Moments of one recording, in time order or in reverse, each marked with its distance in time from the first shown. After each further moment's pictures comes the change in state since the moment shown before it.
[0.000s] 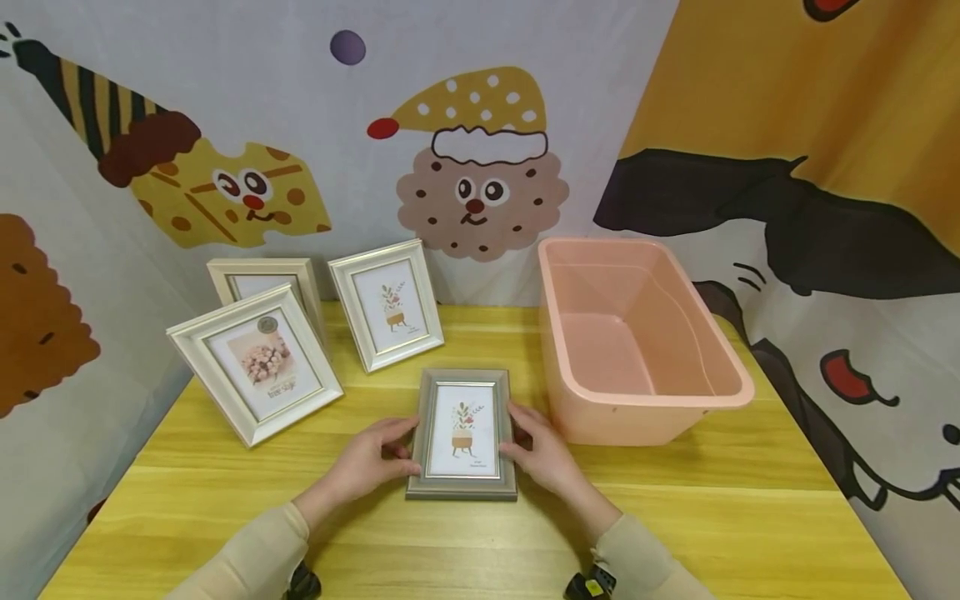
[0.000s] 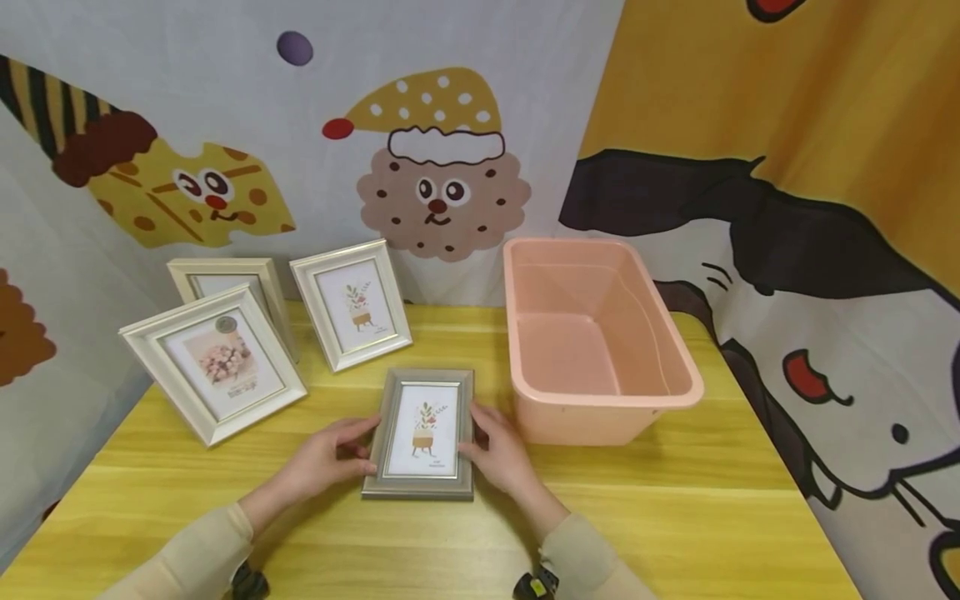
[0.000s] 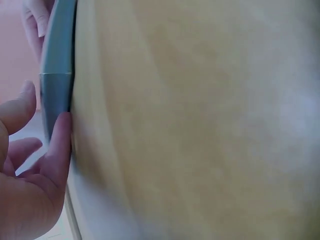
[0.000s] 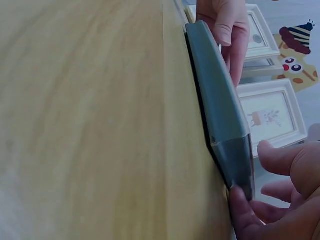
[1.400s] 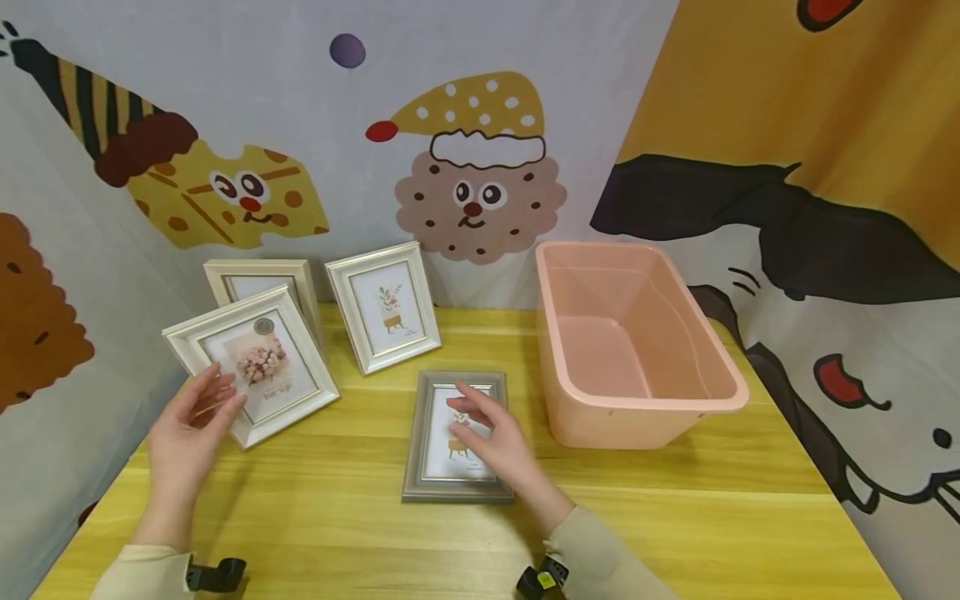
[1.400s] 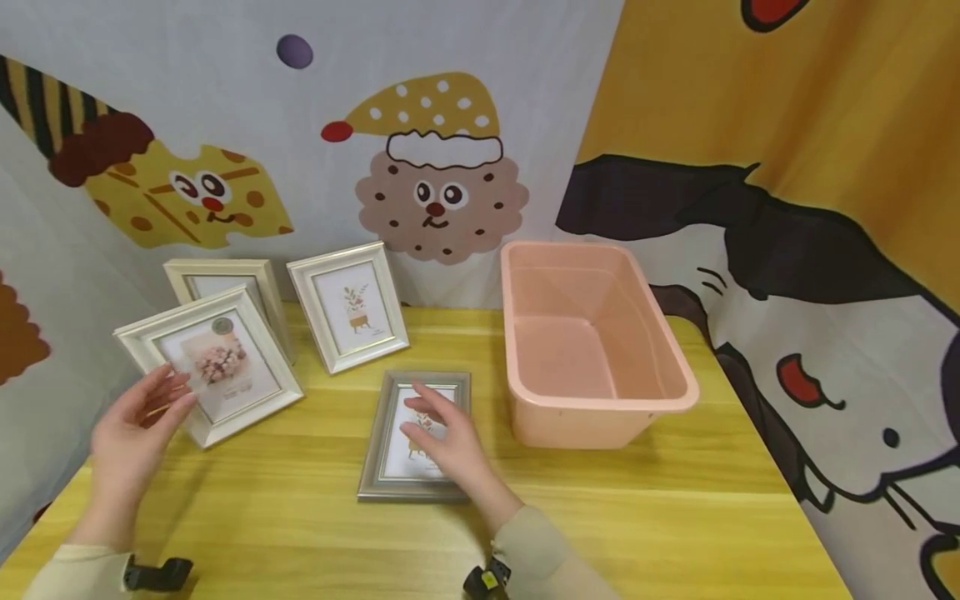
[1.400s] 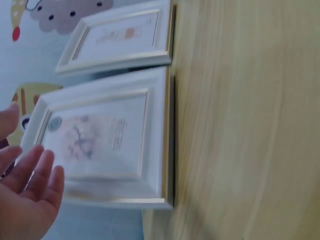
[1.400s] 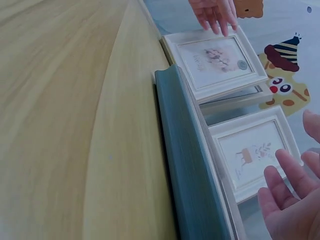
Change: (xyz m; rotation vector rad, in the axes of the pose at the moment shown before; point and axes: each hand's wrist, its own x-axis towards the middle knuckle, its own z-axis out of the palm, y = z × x) left_hand -0.060 -0.016 -0.132 -0.007 0.857 -0.135; right_hand 0.025 -0.046 0.033 0.469 0.023 -0.209
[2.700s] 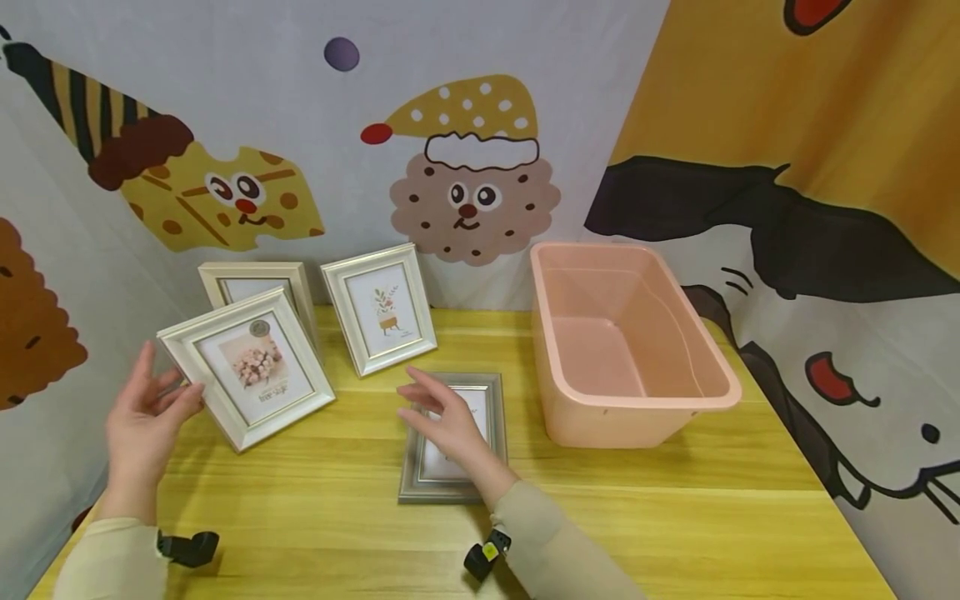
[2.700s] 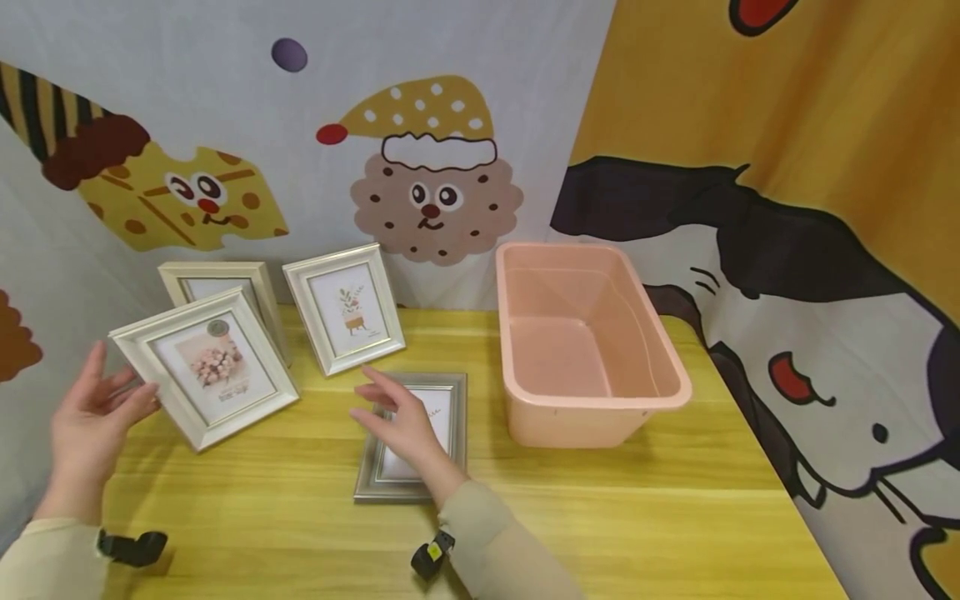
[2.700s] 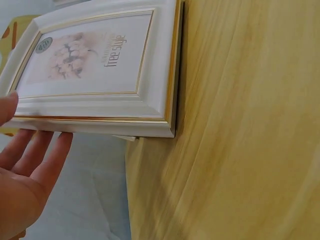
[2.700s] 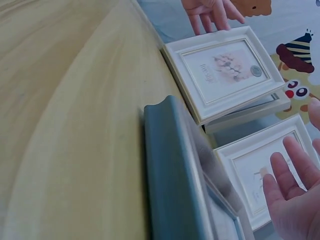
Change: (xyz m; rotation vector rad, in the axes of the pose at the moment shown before) left_hand 0.035 -0.027 -0.036 -0.118 -0.020 -0.166; right_hand 0.039 -0.005 0.047 0.051 -0.063 0.073
